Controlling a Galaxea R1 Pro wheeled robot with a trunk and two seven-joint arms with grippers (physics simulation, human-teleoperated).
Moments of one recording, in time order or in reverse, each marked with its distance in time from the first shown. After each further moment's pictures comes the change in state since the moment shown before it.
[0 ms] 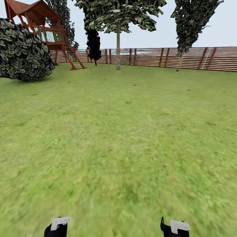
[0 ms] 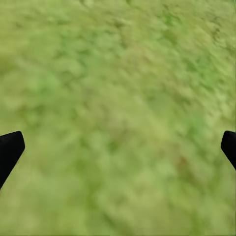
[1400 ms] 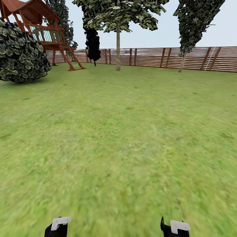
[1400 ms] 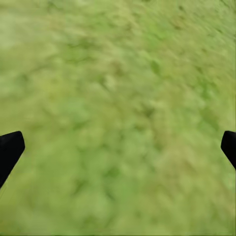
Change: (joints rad) left arm -0.001 -0.002 -0.001 0.000 0.000 0.000 0.000; right arm 0.000 0.000 0.000 0.000 0.000 0.000 0.000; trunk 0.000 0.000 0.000
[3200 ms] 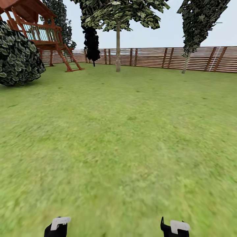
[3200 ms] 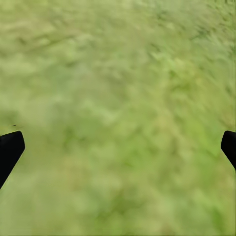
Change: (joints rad) left arm 0.000 0.002 0.001 0.000 0.000 0.000 0.000; right arm 0.000 0.000 0.000 0.000 0.000 0.000 0.000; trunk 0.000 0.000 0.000
